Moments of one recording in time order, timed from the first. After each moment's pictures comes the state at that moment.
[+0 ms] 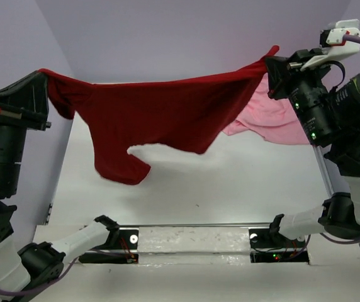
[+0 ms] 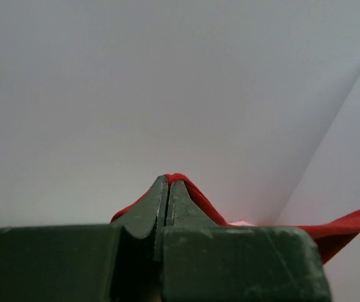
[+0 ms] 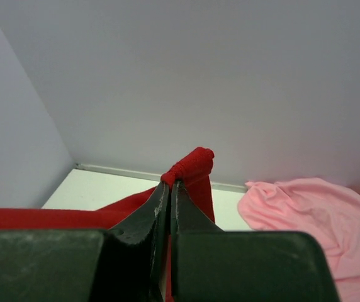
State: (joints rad) left arm -0.56 0.97 2.09 -0.65 -0.35 -0.16; right arm 1.02 1.36 2.30 -0.67 0.80 -0.09
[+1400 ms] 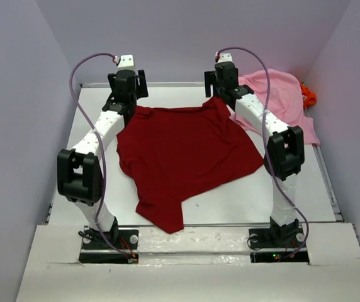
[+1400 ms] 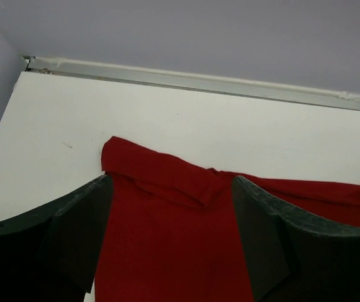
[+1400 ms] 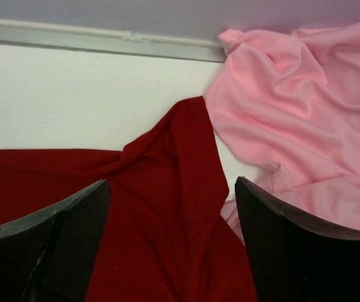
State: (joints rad) left arm -0.25 1.72 1.44 -0.04 -0.36 -0.15; right arm 0.41 2.13 1.97 -0.37 0.38 0.09
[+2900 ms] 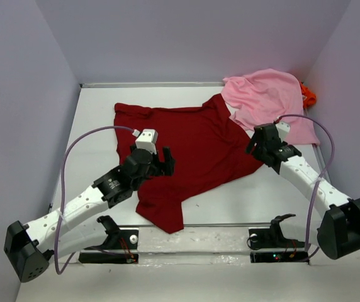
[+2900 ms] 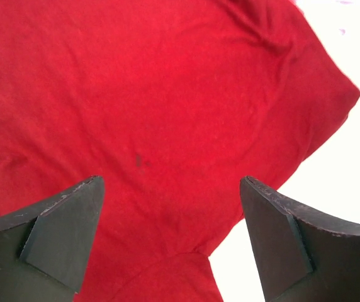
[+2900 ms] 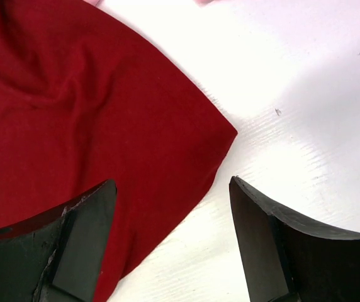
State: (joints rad) left arm -0.84 0.86 0.67 -0.26 -0.36 -0.51; right arm 0.32 1.18 0.83 -0.52 0.46 0.70
